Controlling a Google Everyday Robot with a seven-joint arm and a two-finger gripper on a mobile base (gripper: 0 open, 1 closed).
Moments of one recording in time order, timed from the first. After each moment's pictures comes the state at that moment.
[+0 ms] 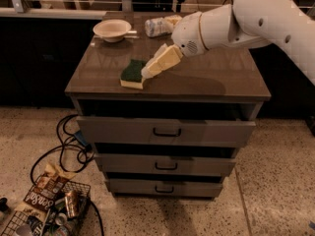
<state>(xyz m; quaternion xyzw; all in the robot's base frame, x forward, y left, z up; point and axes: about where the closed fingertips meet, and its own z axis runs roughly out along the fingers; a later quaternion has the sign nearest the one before) 0.647 -0.002 0.937 -0.55 0.64 0.22 0.48</state>
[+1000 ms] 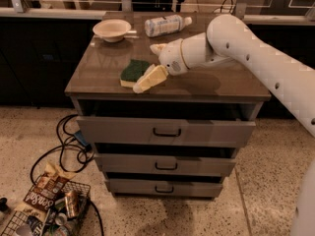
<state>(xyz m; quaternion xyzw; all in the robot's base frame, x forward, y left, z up) 0.681 0.032 0.851 -0.54 0.66 0.28 0.44</state>
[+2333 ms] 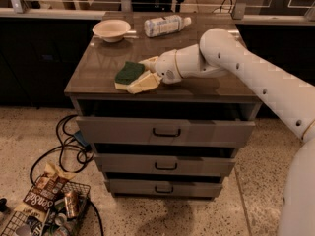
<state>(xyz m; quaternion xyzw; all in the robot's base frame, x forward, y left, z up) 0.683 0.051 0.816 -0.53 0.66 0.33 0.43</state>
